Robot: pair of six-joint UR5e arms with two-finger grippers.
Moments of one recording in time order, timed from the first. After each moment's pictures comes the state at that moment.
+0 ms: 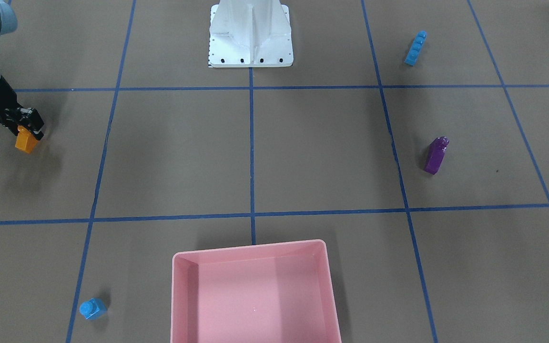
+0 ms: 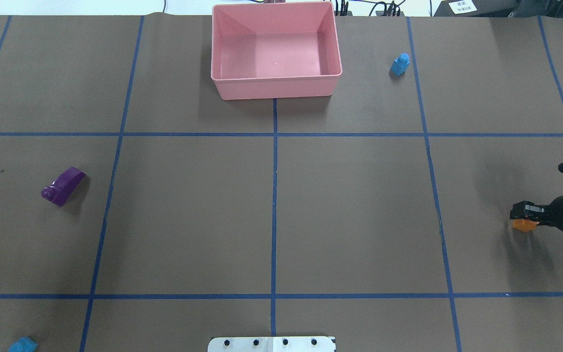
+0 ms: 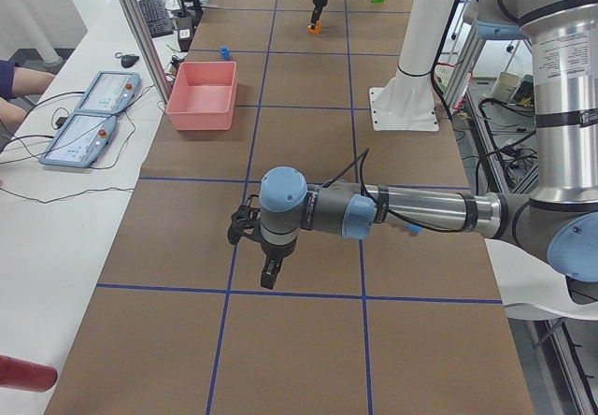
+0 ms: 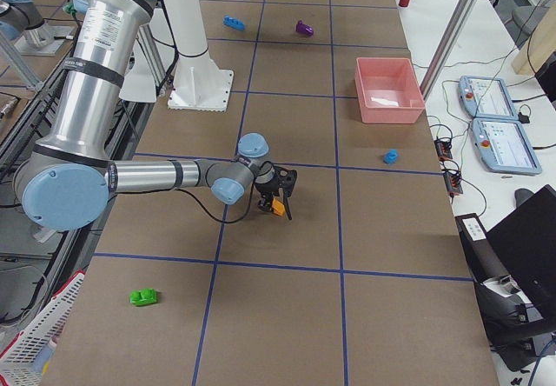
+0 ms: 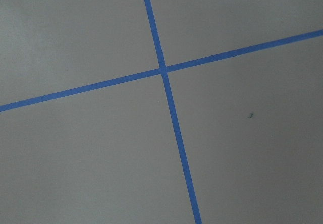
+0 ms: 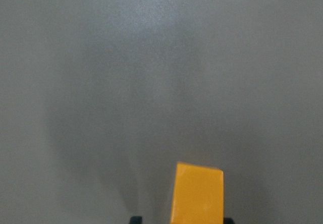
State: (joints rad) left arm -1.55 -1.40 -1.81 -1.68 -2.32 0.09; right arm 0.73 -1.89 1.81 -0.76 1.90 1.31
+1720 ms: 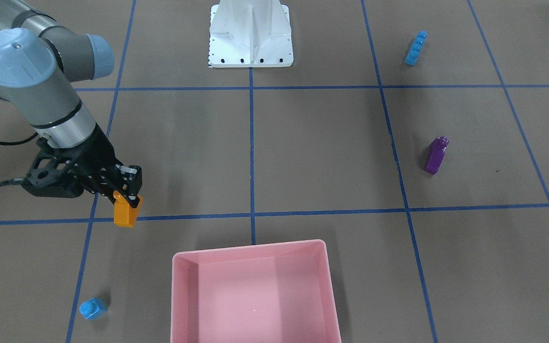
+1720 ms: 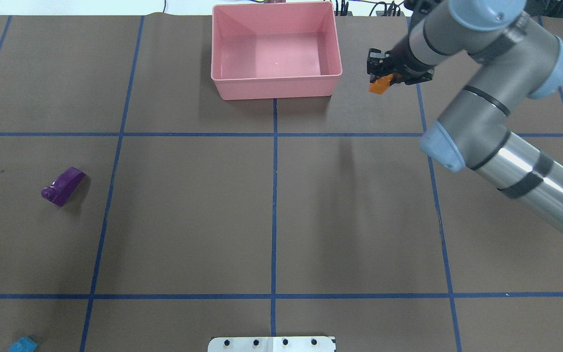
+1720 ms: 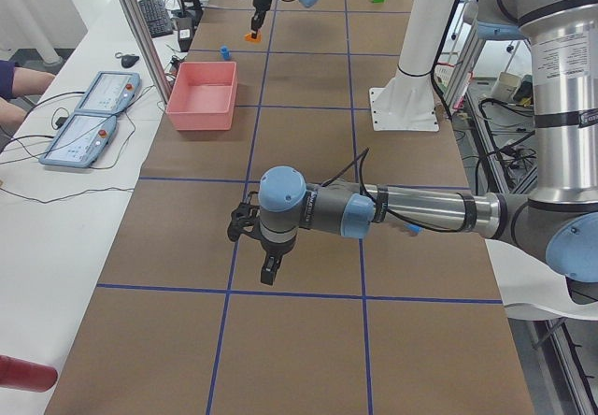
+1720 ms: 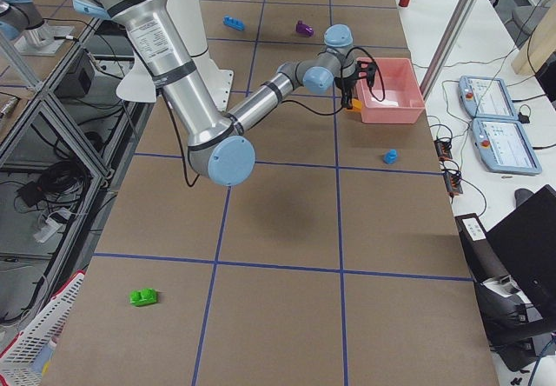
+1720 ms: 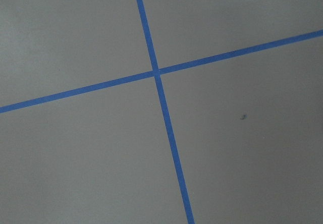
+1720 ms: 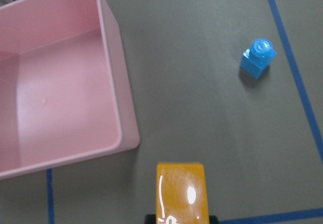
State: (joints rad) left arm -1.55 -1.41 -1.81 -1.68 -2.36 0.09; right arm 0.90 -0.93 1.56 -1.33 1.99 1.20
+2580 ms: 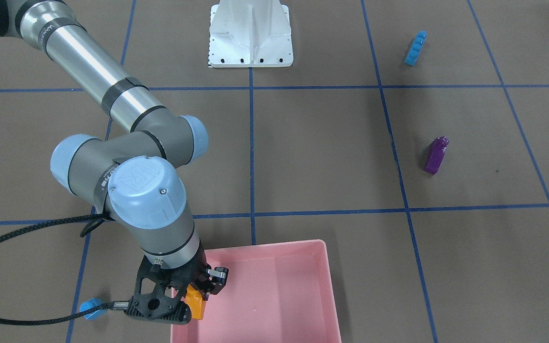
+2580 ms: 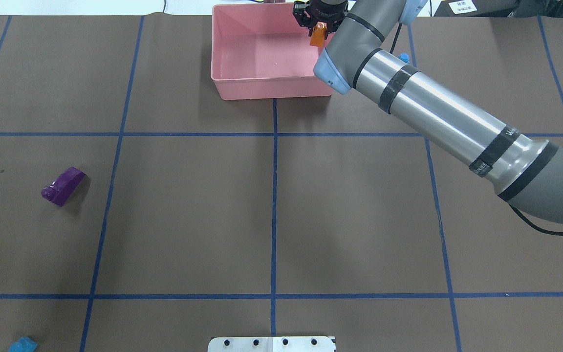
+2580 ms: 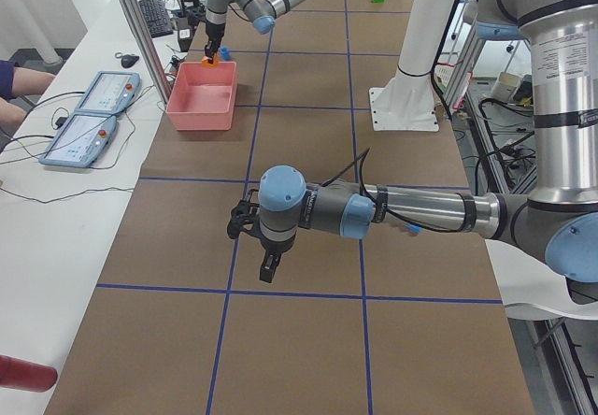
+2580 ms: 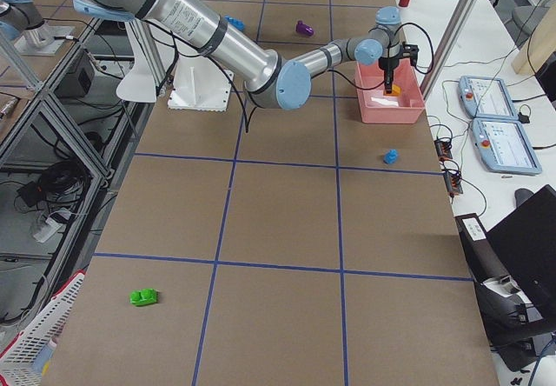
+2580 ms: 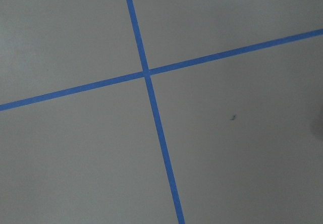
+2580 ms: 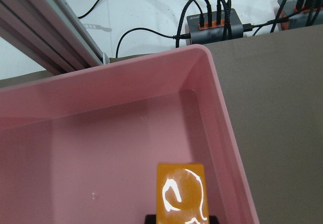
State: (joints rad) left arm -1.55 -1.41 -1.81 -1.70 -2.37 0.09; right arm 0.90 -0.43 0.78 -1.13 1.93 1.12
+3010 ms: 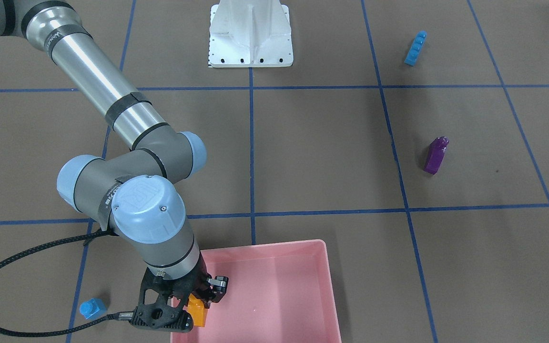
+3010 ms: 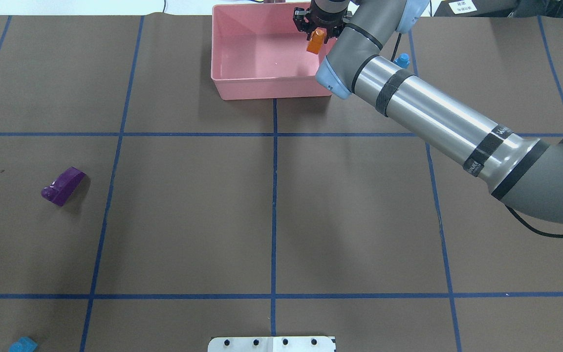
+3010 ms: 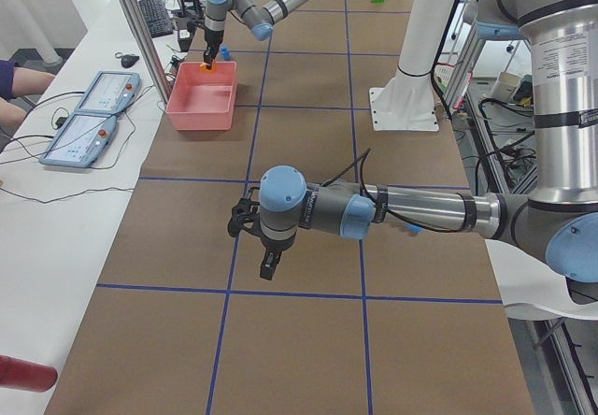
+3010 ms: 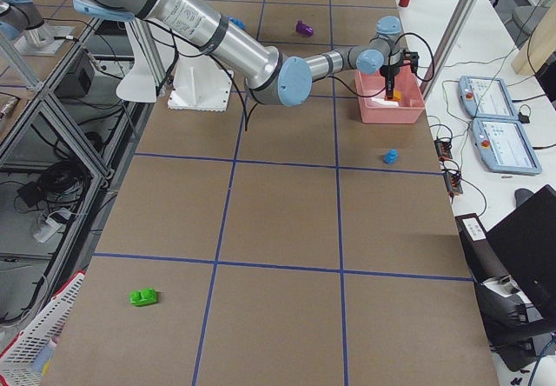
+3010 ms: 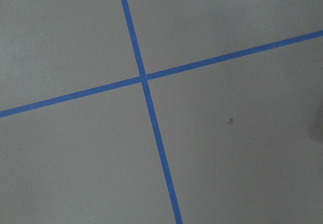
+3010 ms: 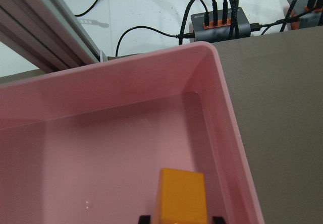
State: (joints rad) left arm -1.55 -1.41 -1.81 -1.71 -2.40 0.09; right arm 0.89 -0.42 0.72 -1.06 1.92 1.12
